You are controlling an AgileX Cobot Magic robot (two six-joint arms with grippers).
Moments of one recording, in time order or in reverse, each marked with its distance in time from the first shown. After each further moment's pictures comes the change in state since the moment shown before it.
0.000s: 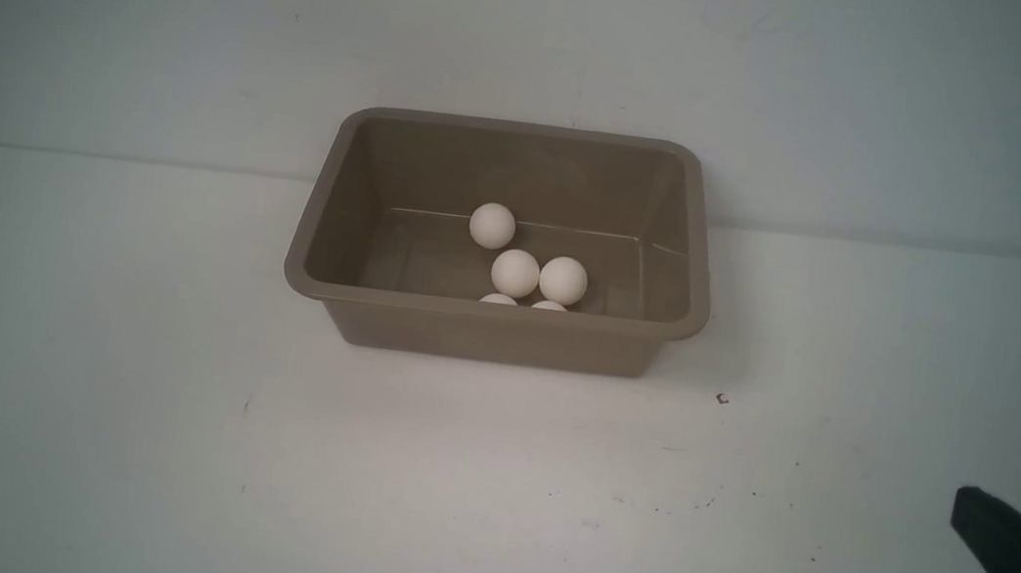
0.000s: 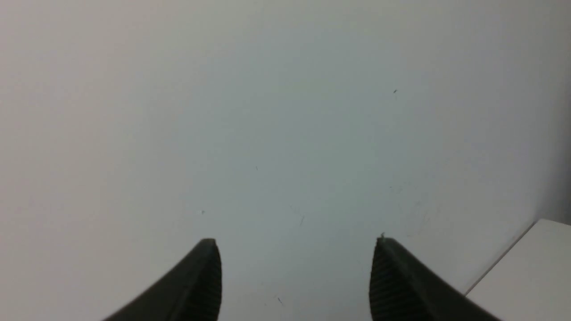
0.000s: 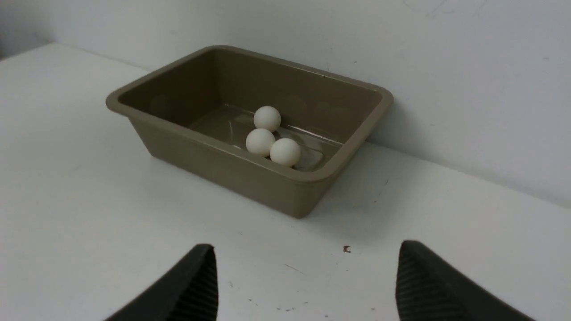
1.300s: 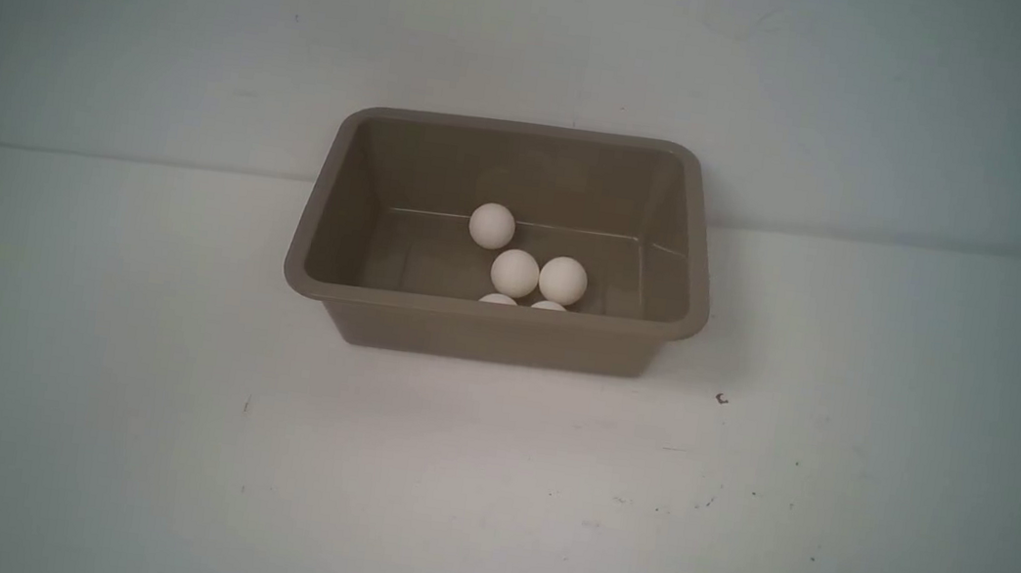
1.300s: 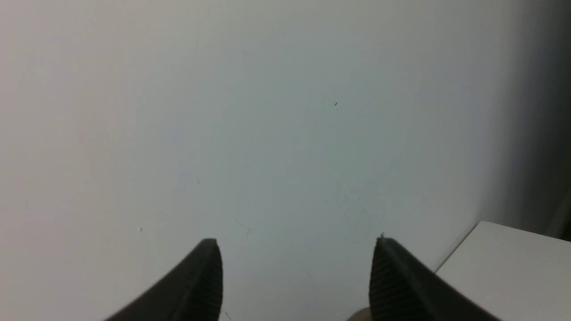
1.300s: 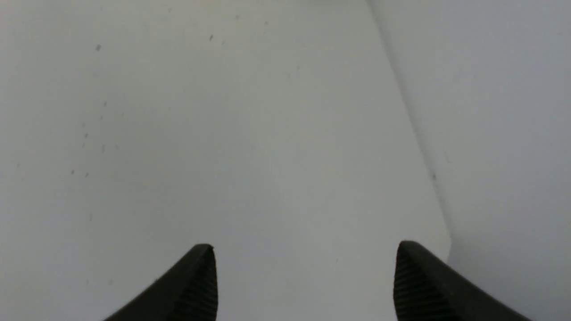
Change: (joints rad) right arm -0.134 -0.553 0.301 -1.003 0.285 -0.001; left arm 0.000 -0.005 0.000 0.003 0.102 -0.025
